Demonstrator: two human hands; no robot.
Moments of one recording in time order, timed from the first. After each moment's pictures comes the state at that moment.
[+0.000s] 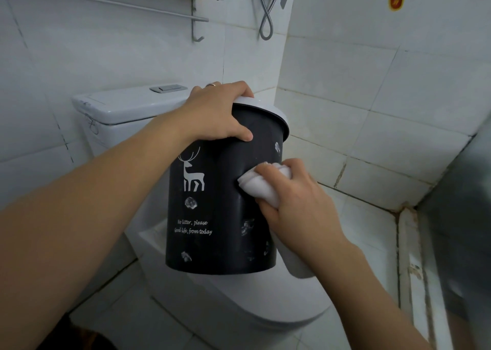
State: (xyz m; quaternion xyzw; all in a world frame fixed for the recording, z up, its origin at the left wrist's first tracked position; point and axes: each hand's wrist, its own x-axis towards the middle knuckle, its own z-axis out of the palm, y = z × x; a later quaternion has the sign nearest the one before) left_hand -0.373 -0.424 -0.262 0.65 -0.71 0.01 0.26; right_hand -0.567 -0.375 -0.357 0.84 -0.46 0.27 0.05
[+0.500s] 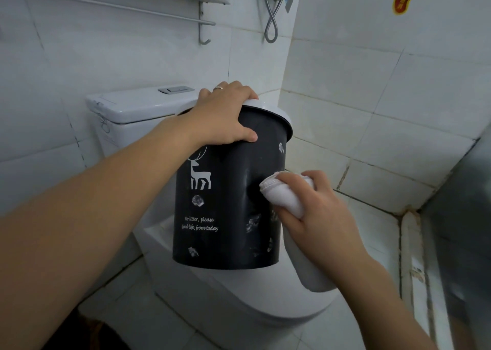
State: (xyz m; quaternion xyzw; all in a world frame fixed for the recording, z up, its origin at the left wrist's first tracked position) left_hand -0.369 -0.425 -0.268 0.64 -0.72 0.05 0.25; right_hand -0.596 -0.368 -0.367 0.83 -0.46 0.31 0.01
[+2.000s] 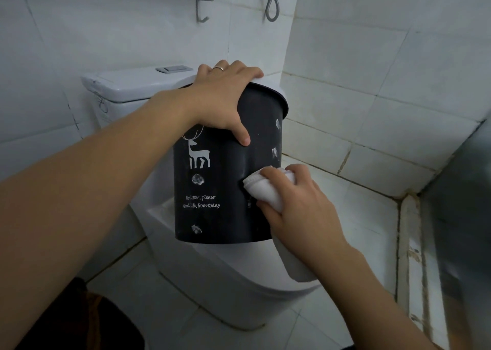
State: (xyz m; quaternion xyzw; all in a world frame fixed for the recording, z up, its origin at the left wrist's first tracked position) left_hand -0.373 -0.415 -0.269 0.64 -0.75 0.10 0.12; right_hand -0.581 -0.345 -0.385 0.84 -0.47 0.25 0.03
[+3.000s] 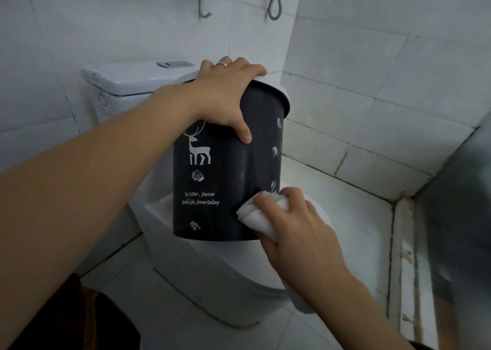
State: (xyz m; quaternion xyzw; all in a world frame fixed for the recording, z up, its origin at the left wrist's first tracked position) left_hand -0.371 -0.415 -0.268 0.64 -0.75 0.10 0.12; right_hand -0.587 -0.318 -0.403 0.86 -0.46 0.20 0.06
